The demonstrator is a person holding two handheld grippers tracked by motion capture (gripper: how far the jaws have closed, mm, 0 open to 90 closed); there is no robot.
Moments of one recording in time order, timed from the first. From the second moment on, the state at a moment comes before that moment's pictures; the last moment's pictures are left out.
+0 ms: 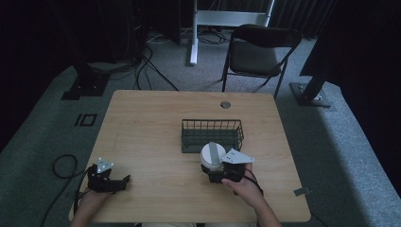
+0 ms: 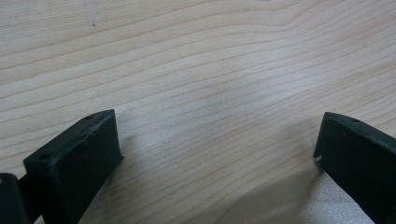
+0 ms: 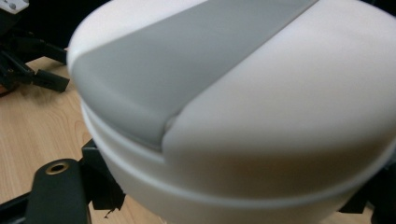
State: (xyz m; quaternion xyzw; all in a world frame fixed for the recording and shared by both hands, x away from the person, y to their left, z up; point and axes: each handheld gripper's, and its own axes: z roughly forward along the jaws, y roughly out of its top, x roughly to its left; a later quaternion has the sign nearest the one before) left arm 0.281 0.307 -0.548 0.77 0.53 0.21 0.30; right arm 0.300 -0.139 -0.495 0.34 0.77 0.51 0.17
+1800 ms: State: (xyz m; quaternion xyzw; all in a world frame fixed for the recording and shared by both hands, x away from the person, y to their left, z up) left arm 0.281 0.307 -0.548 0.77 0.53 0.21 0.30; right arm 0.393 -0.117 -0.434 0.43 0.70 0.49 0.29
